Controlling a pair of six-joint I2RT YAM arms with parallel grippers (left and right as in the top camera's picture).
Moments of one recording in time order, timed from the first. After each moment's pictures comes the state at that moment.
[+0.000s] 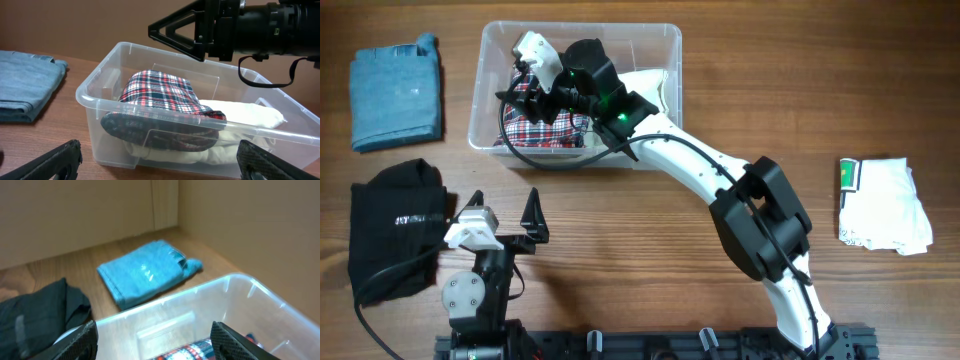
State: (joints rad) left arm 0.08 0.01 0.01 -0.06 0.13 -0.22; right arm 0.74 2.22 1.76 0.19 -0.41 -0.06
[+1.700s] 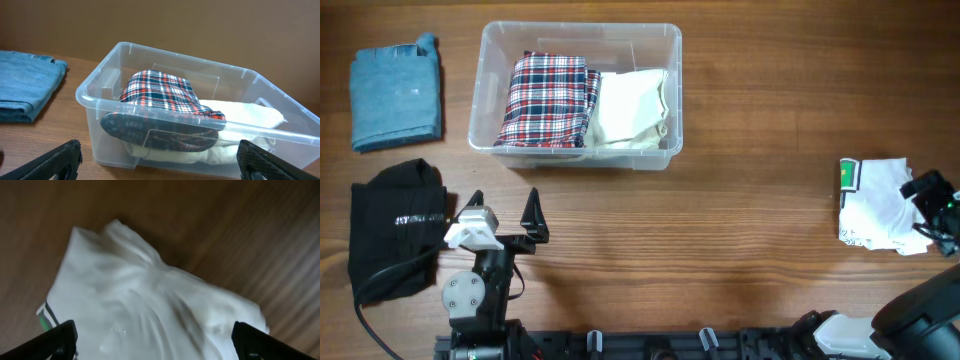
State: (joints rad) left arm 0.08 0.01 0.01 -0.06 0.13 -0.22; right arm -0.90 1.57 0.94 -0.52 -0.22 0.08
